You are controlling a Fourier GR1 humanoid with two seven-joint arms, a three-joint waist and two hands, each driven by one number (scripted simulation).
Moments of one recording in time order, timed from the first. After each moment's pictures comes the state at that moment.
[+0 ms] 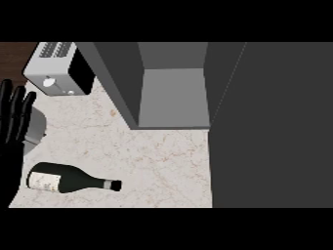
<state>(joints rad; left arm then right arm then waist) 0.02 0.10 0.02 -2.10 -0.01 -0.02 -0.01 0.05 -0.10 -0.01 -2.10 0.02 0.02 -0.01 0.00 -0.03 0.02</state>
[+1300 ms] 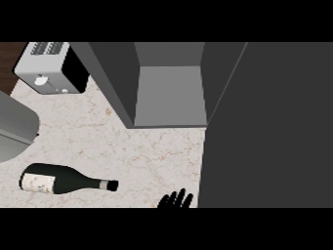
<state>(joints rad) 0.14 0.03 -0.93 -1.60 -0.87 -0.15 0.65 0.26 -0.15 0.20 -2.42 -0.26 0.16 0.30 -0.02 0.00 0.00</state>
